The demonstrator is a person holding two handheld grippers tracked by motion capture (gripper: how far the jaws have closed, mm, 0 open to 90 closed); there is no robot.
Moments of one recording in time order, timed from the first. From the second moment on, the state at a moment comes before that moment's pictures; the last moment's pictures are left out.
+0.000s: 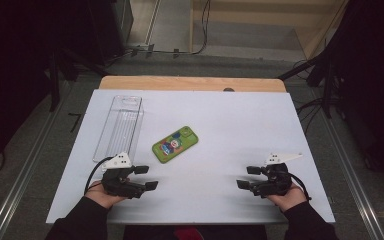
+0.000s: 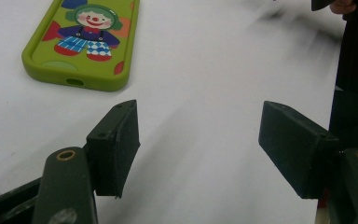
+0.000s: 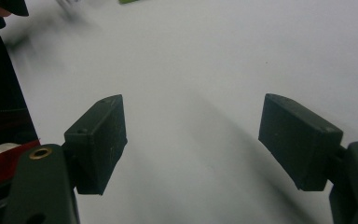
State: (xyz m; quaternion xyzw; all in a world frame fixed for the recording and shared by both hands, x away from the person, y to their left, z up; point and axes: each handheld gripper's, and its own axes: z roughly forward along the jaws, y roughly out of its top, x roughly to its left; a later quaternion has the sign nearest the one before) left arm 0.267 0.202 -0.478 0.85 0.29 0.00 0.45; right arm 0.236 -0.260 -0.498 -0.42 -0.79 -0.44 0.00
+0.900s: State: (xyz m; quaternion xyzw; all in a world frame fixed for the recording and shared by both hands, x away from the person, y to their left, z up) left arm 0.278 0.174 -0.455 0.83 0.32 -0.01 0.45; right arm 0.236 -0.259 -0.499 -0.42 -0.80 -0.44 0.01
